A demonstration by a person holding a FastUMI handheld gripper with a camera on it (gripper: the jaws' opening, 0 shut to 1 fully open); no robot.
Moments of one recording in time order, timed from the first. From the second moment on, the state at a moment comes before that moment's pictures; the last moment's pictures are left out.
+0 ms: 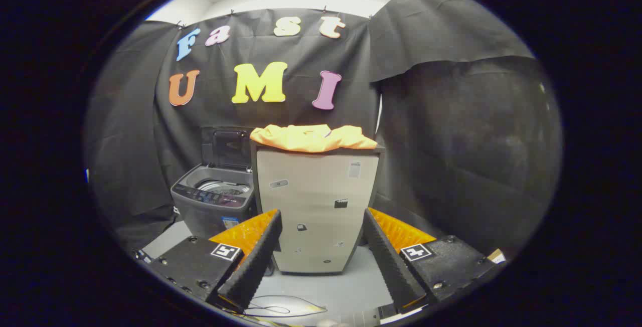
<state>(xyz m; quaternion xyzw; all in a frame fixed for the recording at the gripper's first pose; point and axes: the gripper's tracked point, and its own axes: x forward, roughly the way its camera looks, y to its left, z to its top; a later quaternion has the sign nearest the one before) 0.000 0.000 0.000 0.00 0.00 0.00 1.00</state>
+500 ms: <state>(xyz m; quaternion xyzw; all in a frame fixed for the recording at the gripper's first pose) -0.001 0.002 0.003 0.01 0.00 0.00 1.00</state>
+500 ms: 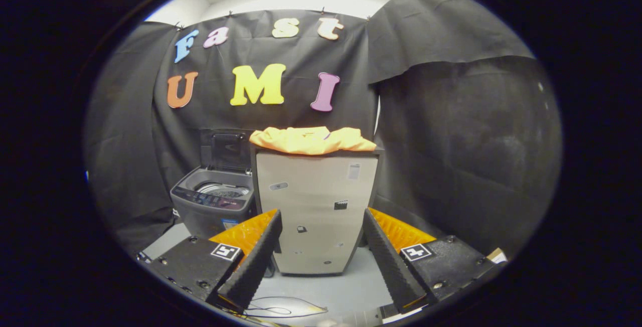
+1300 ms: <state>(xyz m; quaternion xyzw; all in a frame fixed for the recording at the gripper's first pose) 0.012 0.011 0.060 0.02 -0.01 -0.01 1.00</state>
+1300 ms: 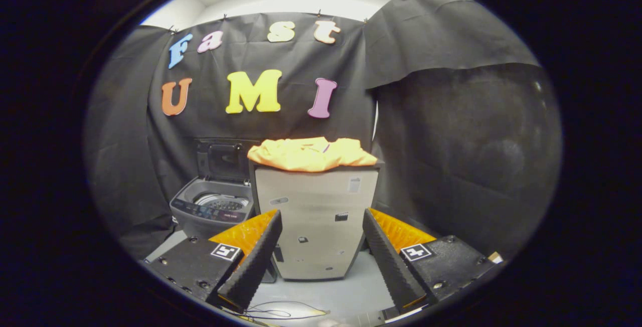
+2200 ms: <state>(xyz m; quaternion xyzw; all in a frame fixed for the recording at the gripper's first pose) 0.205 0.028 0.249 0.00 -0.02 0.04 1.00</state>
